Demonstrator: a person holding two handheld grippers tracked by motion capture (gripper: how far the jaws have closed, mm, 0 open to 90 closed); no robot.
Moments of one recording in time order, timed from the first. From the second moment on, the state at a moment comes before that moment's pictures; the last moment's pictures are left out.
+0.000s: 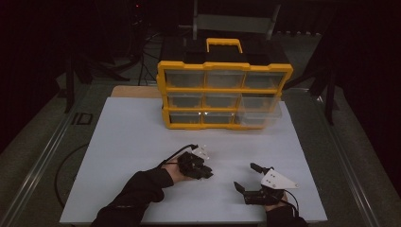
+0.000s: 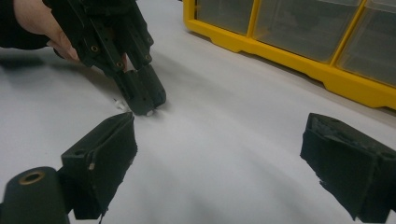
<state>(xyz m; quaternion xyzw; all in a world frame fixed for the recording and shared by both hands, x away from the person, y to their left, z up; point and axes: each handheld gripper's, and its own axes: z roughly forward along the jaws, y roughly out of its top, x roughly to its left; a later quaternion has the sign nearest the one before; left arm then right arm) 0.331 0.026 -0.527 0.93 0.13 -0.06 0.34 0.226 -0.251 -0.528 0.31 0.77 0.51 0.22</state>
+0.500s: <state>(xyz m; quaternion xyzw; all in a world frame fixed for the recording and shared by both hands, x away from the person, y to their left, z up) 0.335 0.024 -0.526 0.93 0.14 -0.07 0.33 0.226 -0.251 -0.528 0.30 0.77 0.51 0.22</state>
